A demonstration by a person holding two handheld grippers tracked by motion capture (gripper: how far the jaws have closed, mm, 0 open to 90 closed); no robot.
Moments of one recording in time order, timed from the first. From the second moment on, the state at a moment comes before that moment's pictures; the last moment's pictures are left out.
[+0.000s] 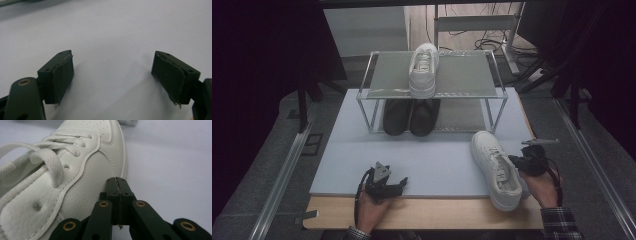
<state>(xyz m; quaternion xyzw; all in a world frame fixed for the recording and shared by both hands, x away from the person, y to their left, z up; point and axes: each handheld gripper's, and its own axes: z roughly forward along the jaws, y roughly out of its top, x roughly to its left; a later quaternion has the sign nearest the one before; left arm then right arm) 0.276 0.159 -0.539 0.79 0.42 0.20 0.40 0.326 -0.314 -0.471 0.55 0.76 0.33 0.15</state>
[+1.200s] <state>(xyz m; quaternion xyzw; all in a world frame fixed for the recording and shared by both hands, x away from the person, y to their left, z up) 0.276 0.159 -0.539 0.79 0.42 0.20 0.40 0.317 -0.273 -0.455 0.49 0.79 0.35 0.12</state>
